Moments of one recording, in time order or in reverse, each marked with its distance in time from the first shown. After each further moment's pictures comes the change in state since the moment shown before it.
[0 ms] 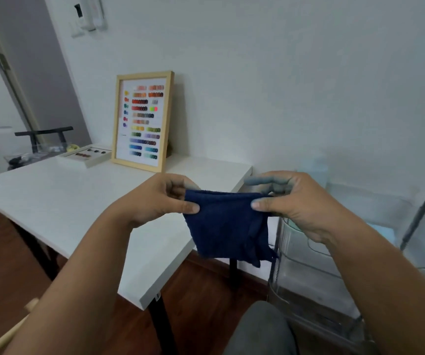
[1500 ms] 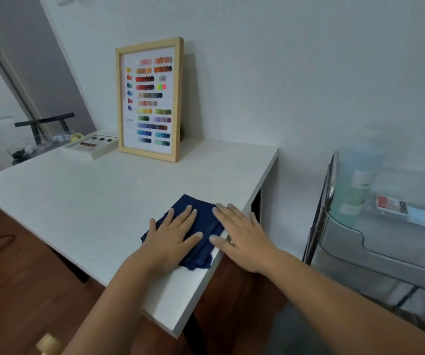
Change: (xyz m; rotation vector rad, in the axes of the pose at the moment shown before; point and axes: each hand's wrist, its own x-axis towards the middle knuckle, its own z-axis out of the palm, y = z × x) left_hand -0.001 -0.166 -0.016 1.010 -0.063 -0.409; right_hand 0.098 0.183 0.121 -0.931 -0.227 -0.014
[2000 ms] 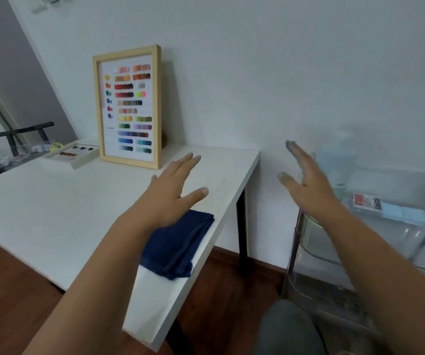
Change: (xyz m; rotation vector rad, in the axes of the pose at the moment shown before) left_hand 0.024 0.056 -0.100 -0.327 0.365 0.236; right_hand -0.030 0.087 -0.137 0.351 0.660 0.115
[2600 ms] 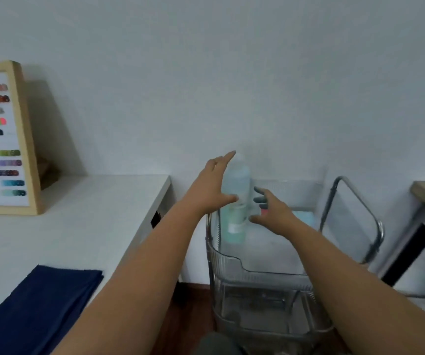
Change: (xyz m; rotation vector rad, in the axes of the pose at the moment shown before) left_hand 0.190 0.180 0.163 -0.251 -0.130 0.289; right_hand -0.002 0.162 -0.108 -0.103 -0.114 0.551
